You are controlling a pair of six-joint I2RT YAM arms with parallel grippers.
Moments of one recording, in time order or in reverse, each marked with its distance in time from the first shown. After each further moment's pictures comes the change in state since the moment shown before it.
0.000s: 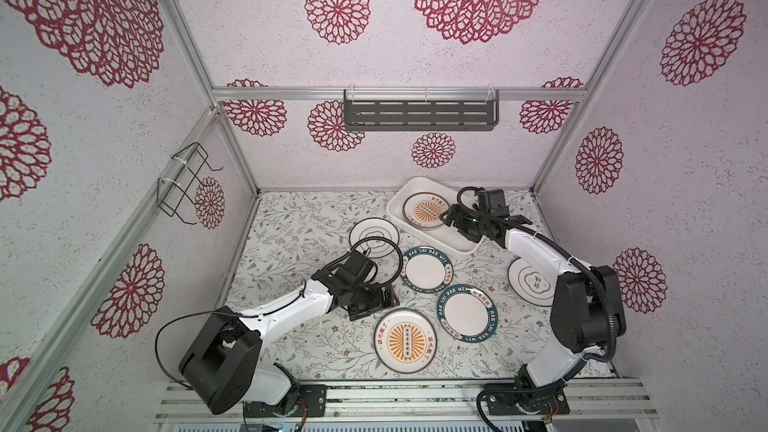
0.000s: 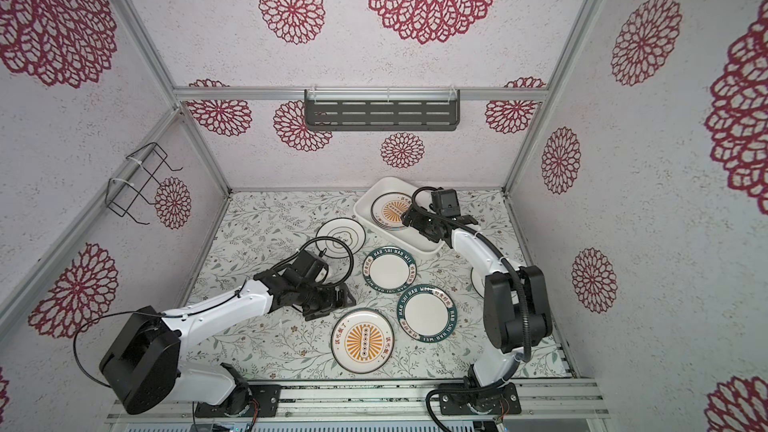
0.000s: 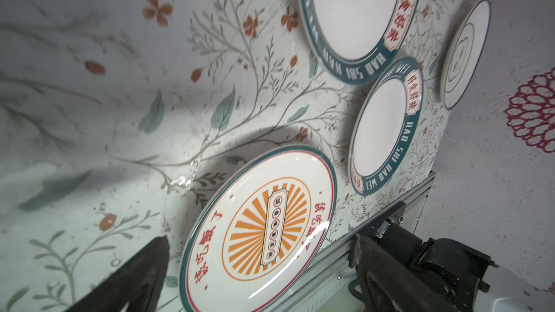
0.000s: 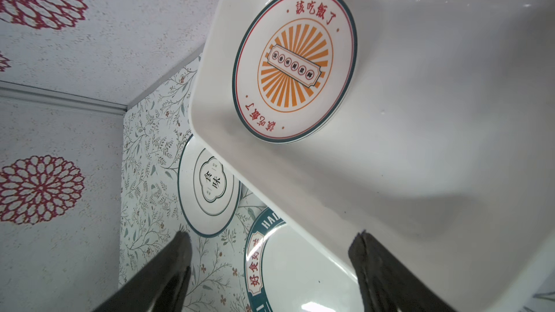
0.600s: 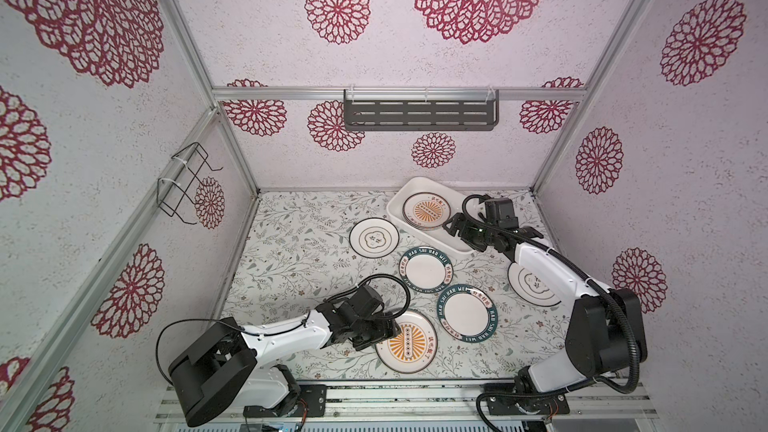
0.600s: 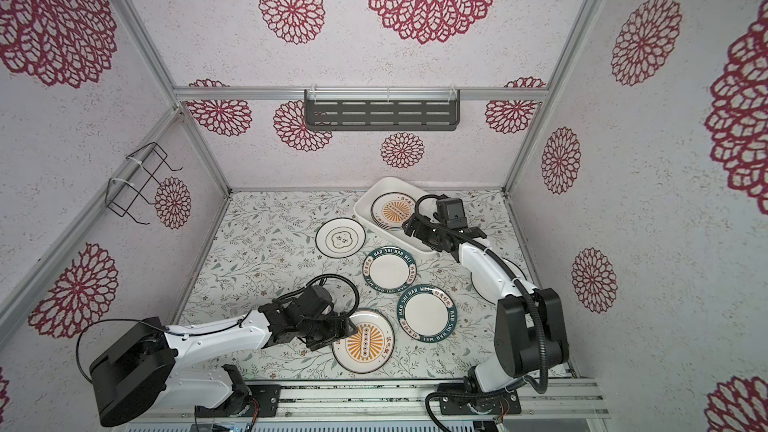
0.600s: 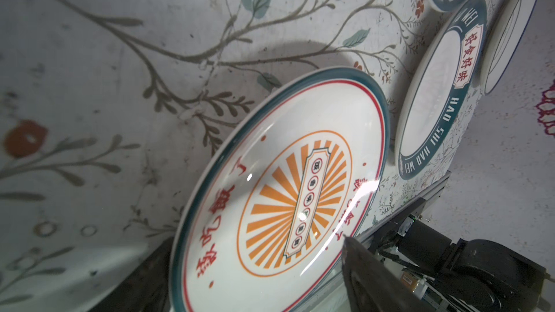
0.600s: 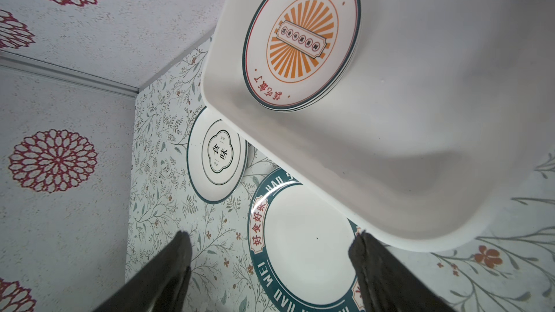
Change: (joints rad) left arm -0.192 -0.062 -0.240 0.260 -0.105 -0.253; right arm 0.003 -0.140 -0.126 0.000 -0.027 -0.019
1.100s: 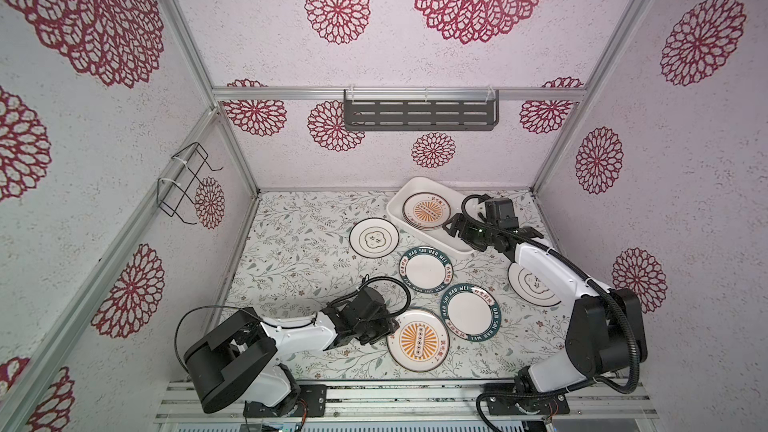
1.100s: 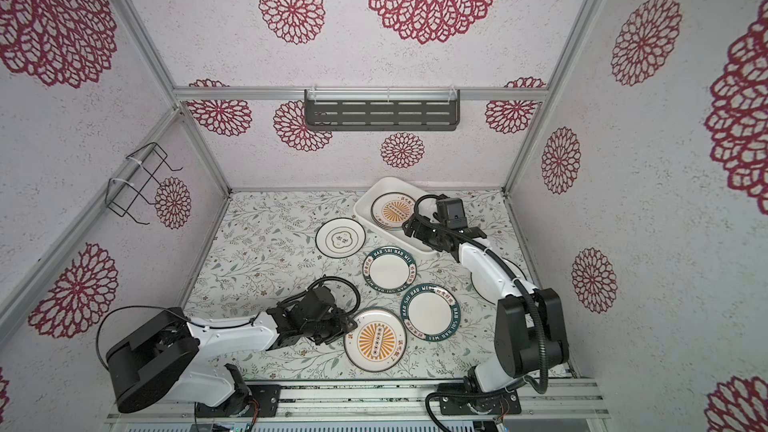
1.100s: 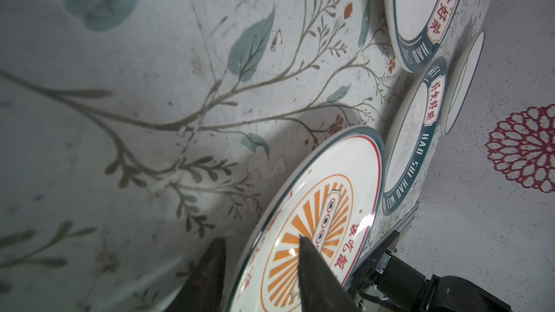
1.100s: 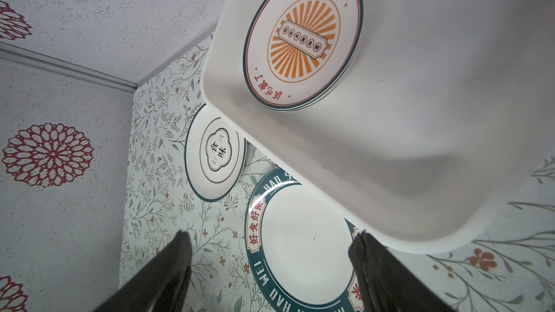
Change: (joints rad) left arm -0.005 0.107 -0.056 0.283 -0.074 -0.101; right arm 0.000 0.000 0.000 -0.004 0.000 -0.029
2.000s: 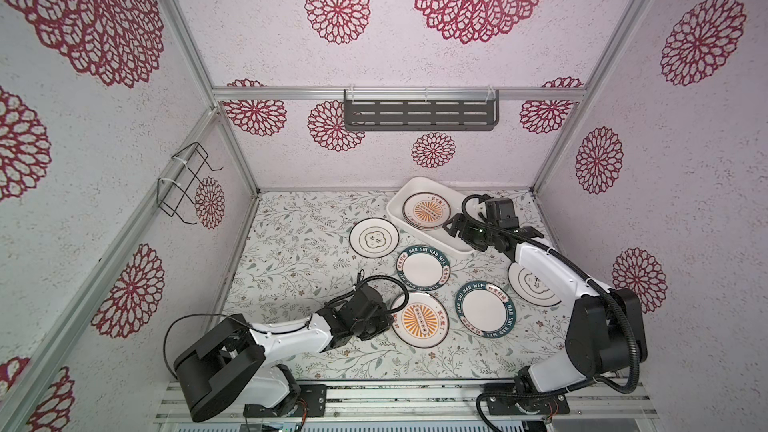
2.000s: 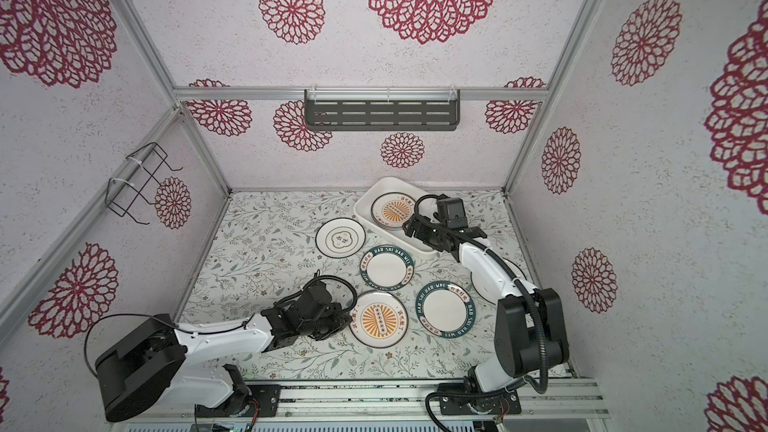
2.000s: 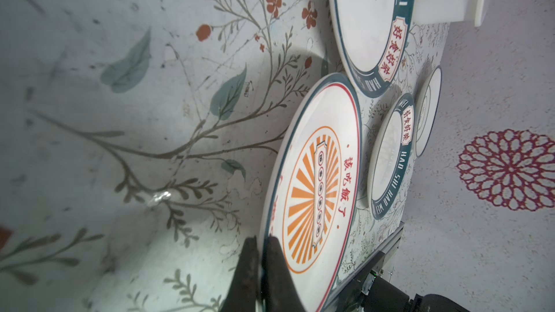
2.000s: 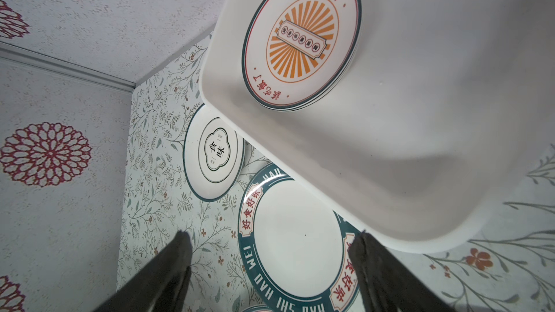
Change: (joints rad) left arm -0.002 -0.118 -0.003 -0.046 -0.109 -0.014; right arm -0.003 0.000 0.005 -0.003 -0.001 -0.004
